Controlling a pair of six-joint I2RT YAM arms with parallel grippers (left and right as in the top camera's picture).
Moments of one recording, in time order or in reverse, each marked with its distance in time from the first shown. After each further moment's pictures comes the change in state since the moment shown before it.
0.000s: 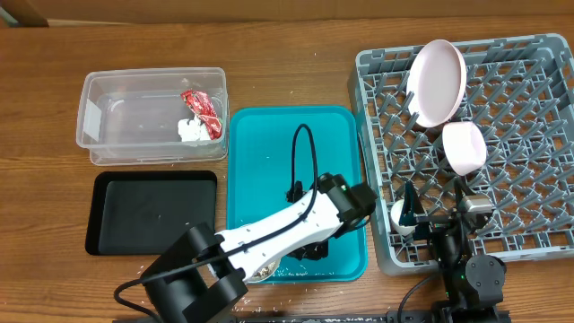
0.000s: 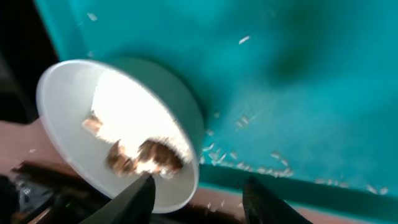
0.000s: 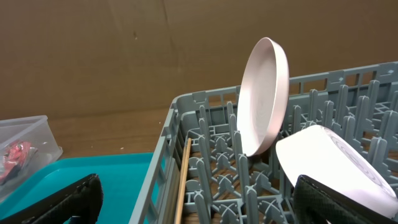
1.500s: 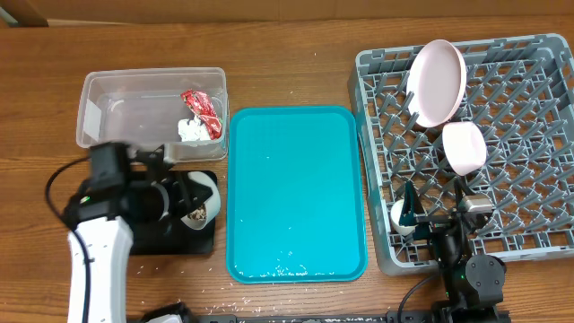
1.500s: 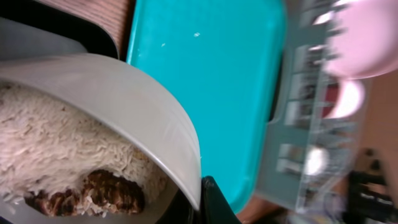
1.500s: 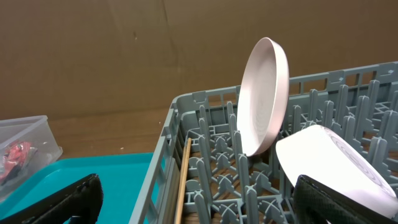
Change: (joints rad) left arm 1.317 -0.657 -0.471 0.399 0.925 0.820; right arm 0.000 0.000 0.000 0.000 0.000 0.000
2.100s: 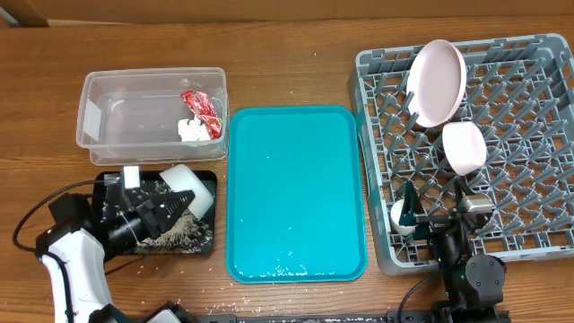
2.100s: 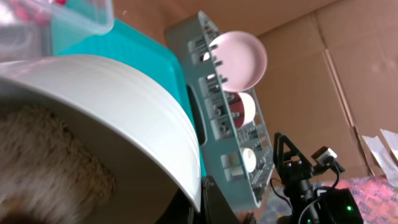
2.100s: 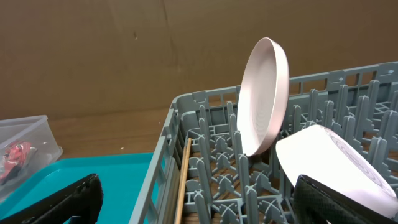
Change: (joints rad) left arm 0.352 0.085 -0.145 -0.111 0.537 0.687; right arm 0.000 0.000 0.000 0.000 0.000 0.000
